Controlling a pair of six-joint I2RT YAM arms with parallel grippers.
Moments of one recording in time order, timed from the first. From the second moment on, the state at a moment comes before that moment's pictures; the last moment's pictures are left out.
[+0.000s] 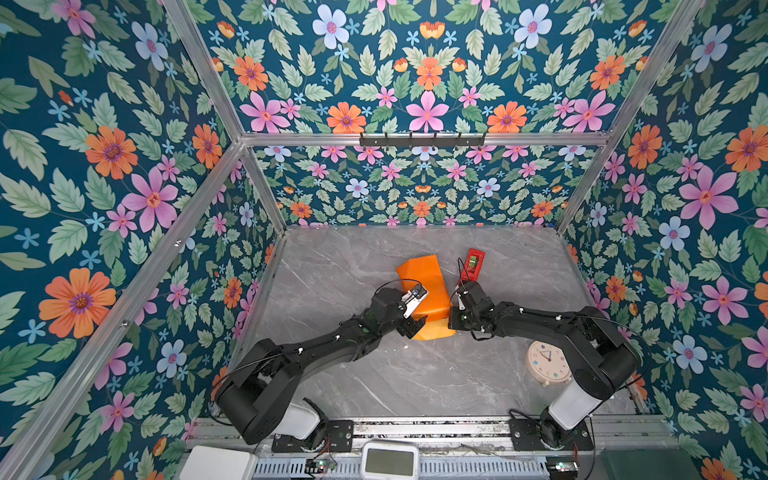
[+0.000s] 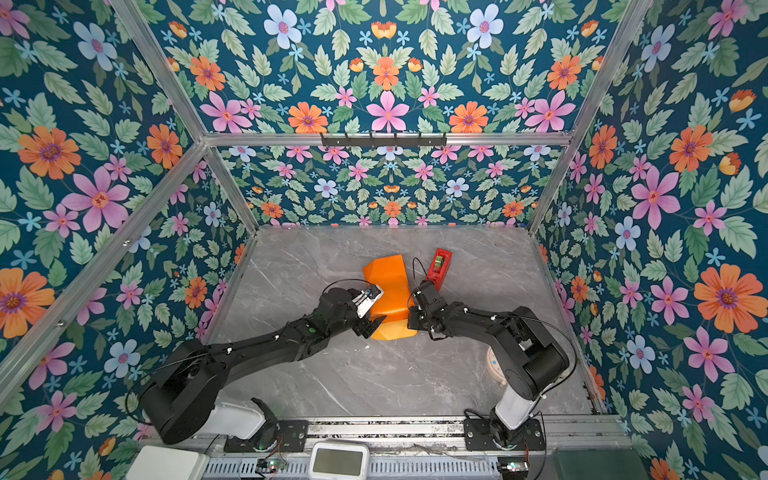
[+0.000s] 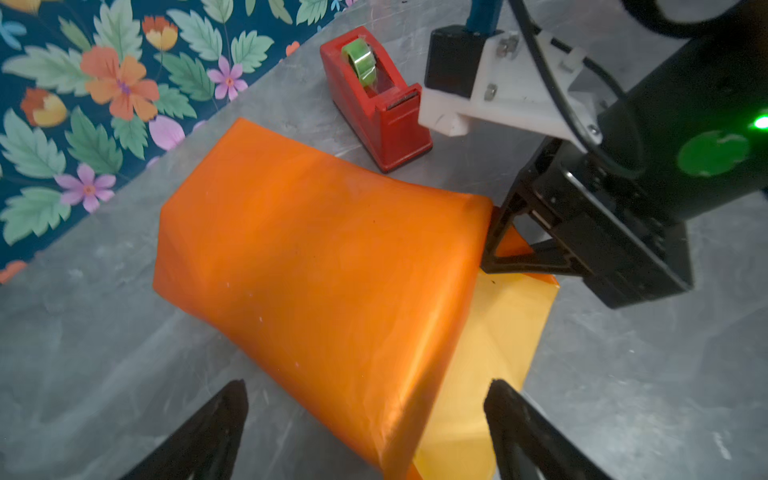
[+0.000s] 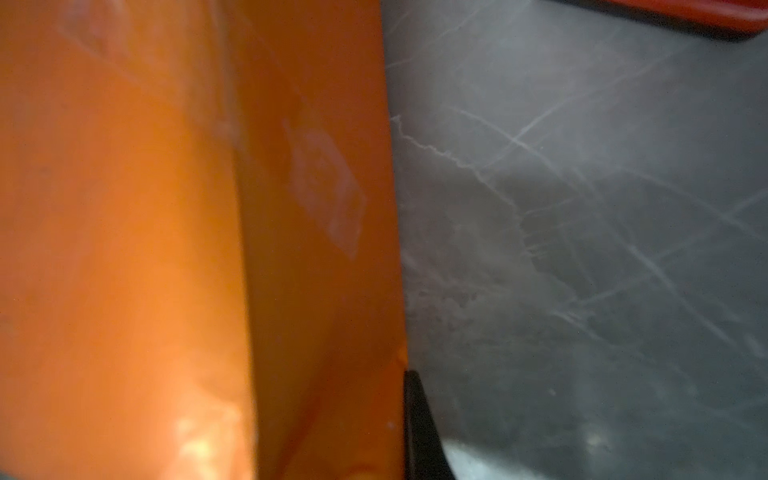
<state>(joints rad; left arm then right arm) -0.75 1.47 0.72 0.22 0.02 0.31 0.58 1.68 0.83 -0.13 -0.07 0.60</state>
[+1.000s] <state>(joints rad) -0.74 1.77 0.91 0.18 0.05 0.77 0.58 1.68 0.83 -0.12 -0.08 0.60</state>
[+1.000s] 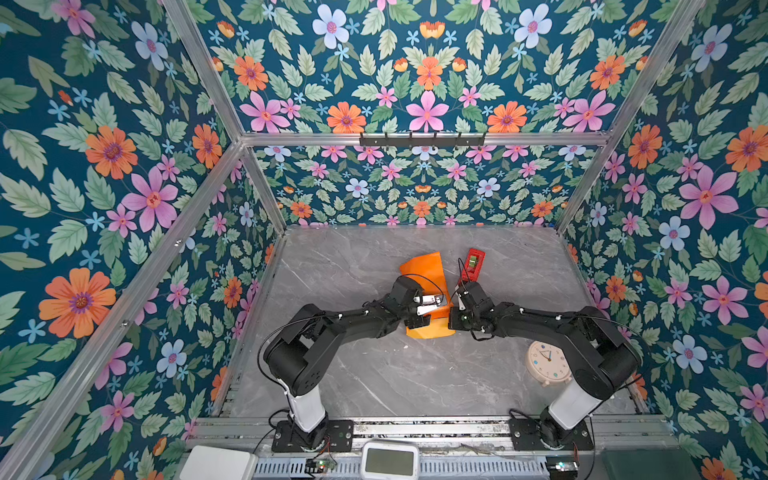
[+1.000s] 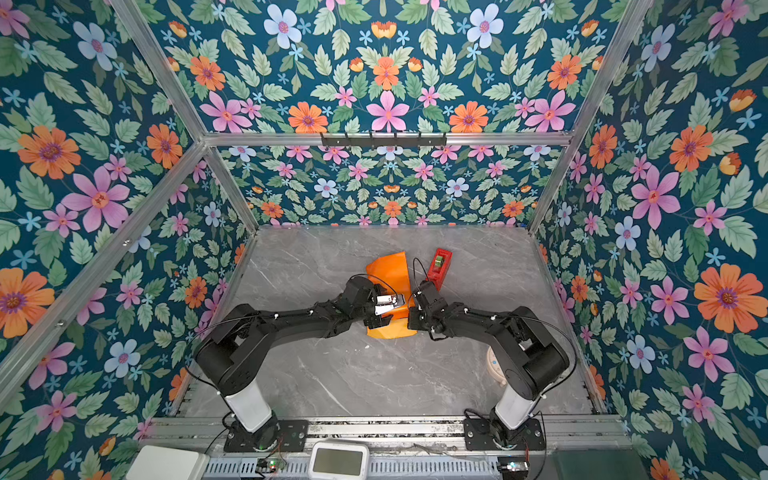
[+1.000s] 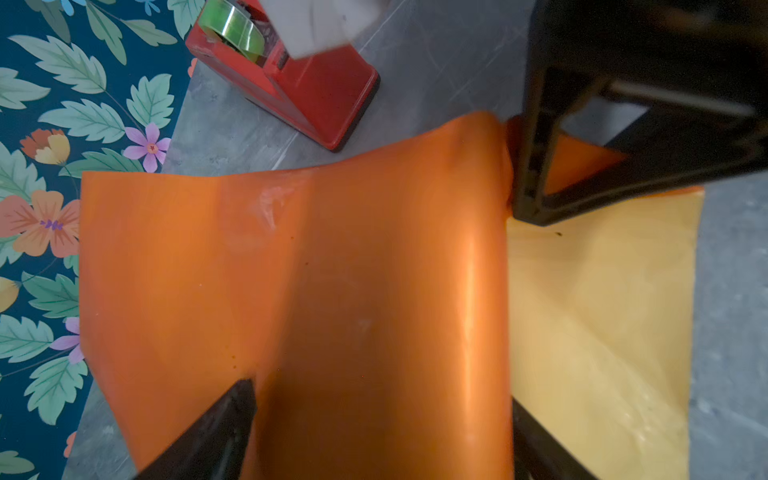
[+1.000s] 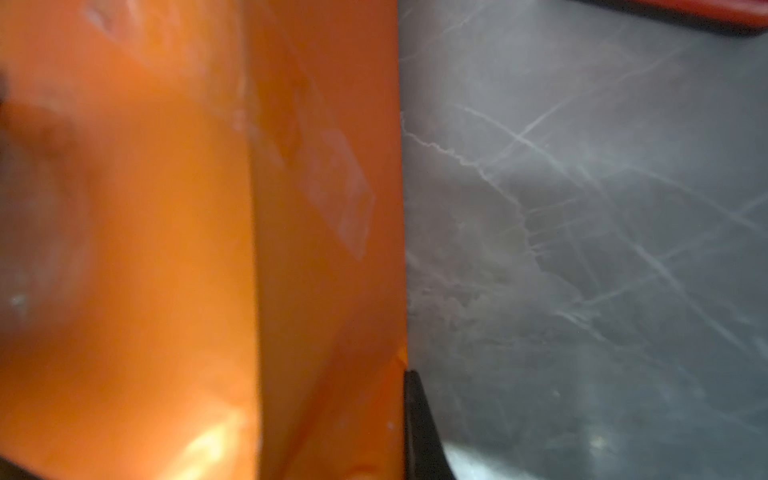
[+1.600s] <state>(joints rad) -0.74 1.78 0.88 0.24 0.03 0.81 0.47 1.50 0.75 -0.17 -0.17 0.58</state>
